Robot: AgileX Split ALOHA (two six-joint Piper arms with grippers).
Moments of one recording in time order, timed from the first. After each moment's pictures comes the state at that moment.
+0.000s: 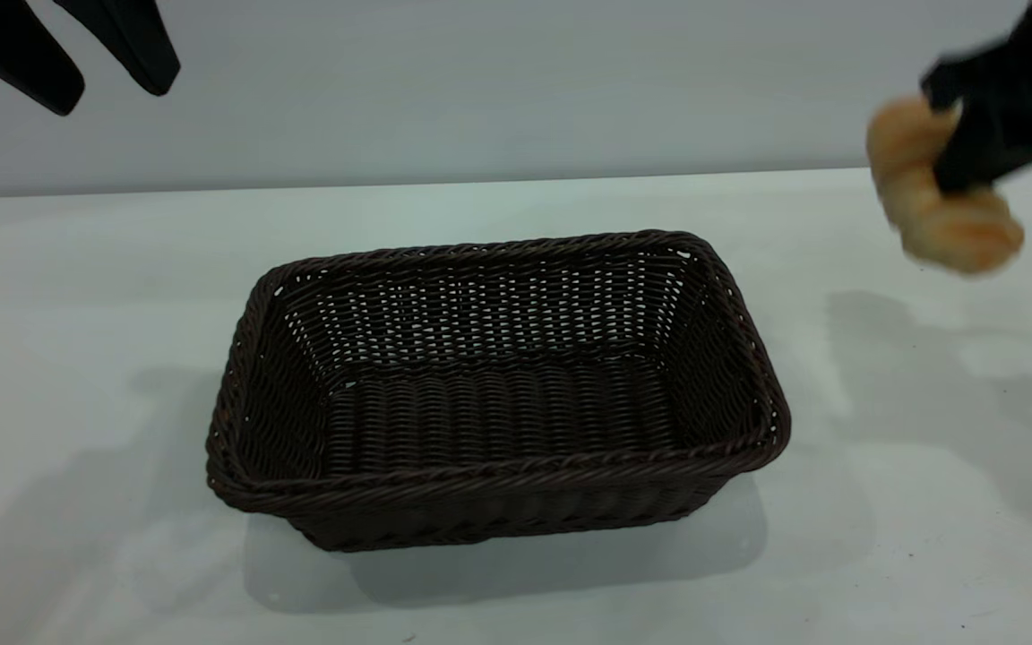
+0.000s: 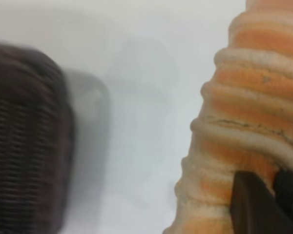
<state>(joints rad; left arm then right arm) -0.21 1.63 -1.27 -0.23 0.84 -0.02 0.07 1.78 -1.07 0.48 0.40 -0.48</state>
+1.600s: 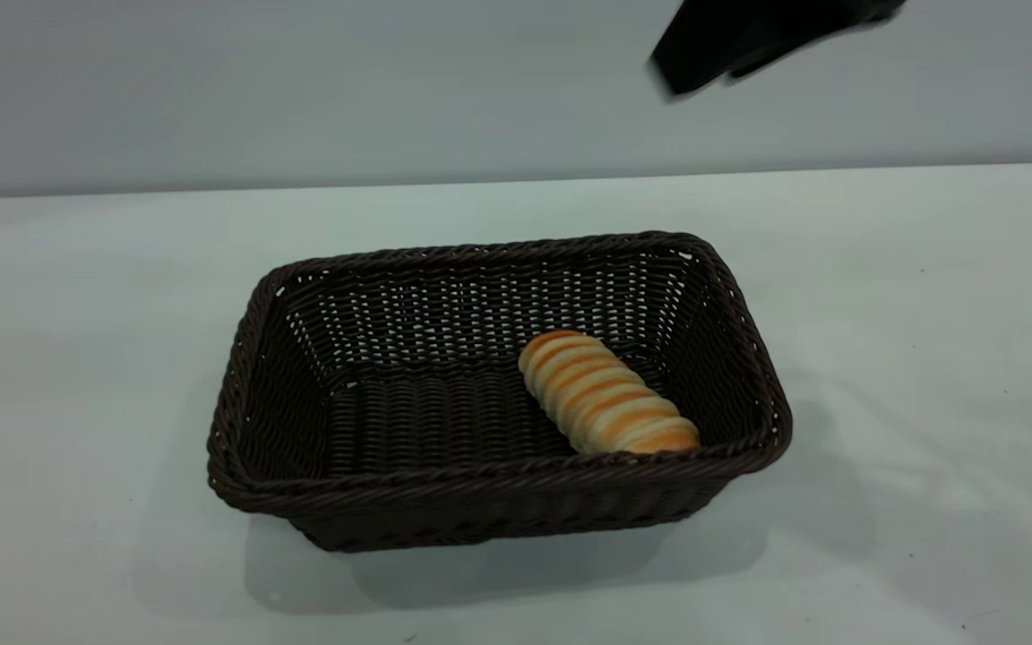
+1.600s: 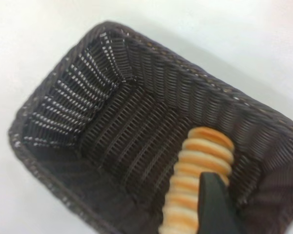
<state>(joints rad) -0.21 0.77 -0.93 -0.15 0.92 0.06 0.34 1.59 -1.07 0.81 0.51 -0.88</state>
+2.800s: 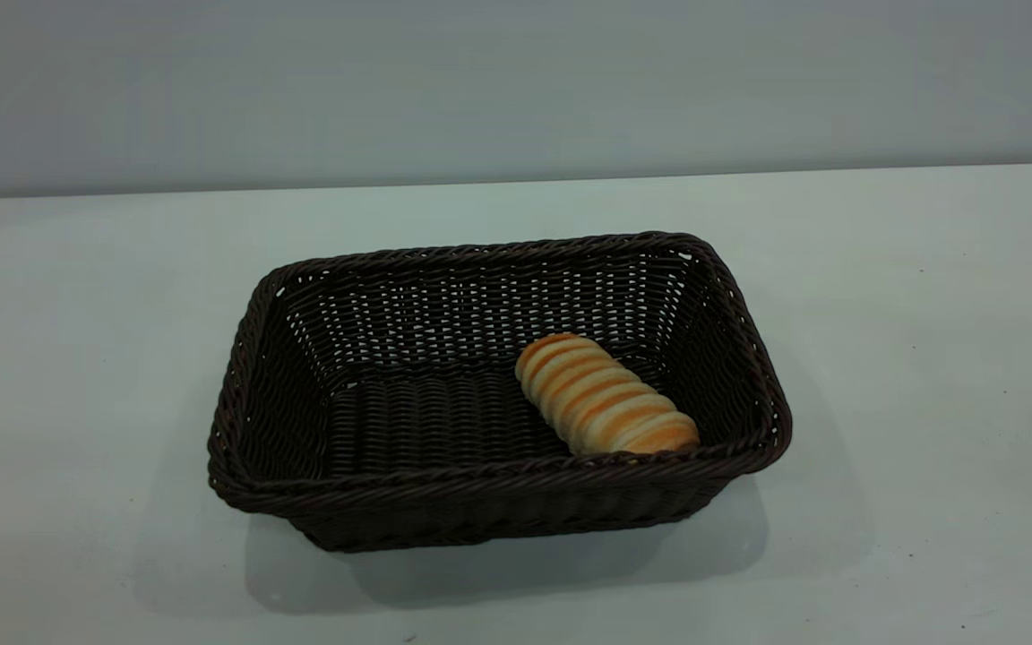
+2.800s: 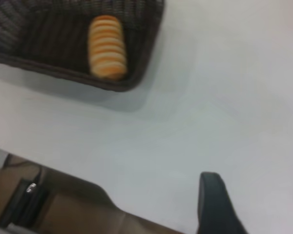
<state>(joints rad) -0.21 0.22 -0.58 -0.15 1.10 0.00 0.16 0.47 -0.85 0.15 1.22 -0.14</state>
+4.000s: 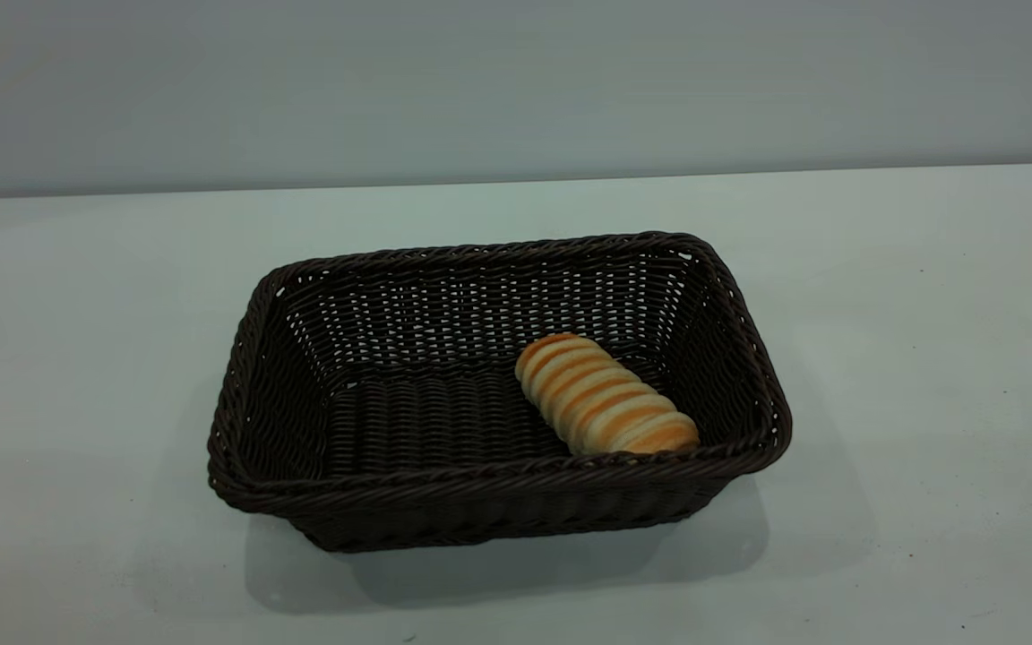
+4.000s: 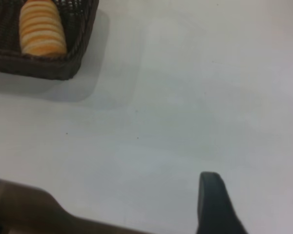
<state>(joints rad) -0.21 0.19 -0.49 -0.07 1.12 0.00 0.16 0.09 -0.48 0.02 1.12 -0.07</state>
